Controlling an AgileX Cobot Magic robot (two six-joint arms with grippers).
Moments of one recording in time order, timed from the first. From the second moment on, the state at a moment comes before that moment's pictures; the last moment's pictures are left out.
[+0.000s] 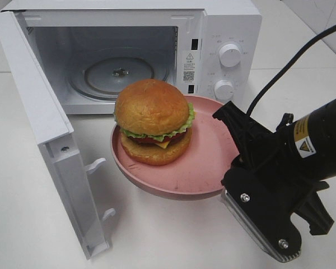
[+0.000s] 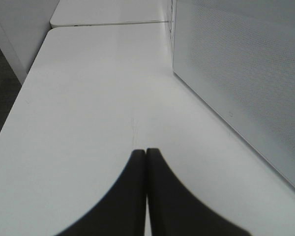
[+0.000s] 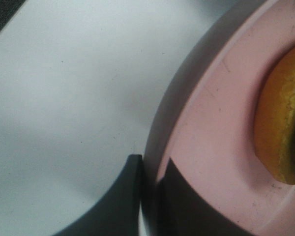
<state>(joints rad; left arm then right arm) 0.00 0.00 -0.50 0.00 1.04 0.04 0.75 1.30 -0.64 -0.11 0.40 -1.47</state>
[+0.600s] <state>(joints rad) 0.00 0.00 -0.50 0.00 1.04 0.04 0.69 1.34 -0.69 -0.03 0.40 -1.53</state>
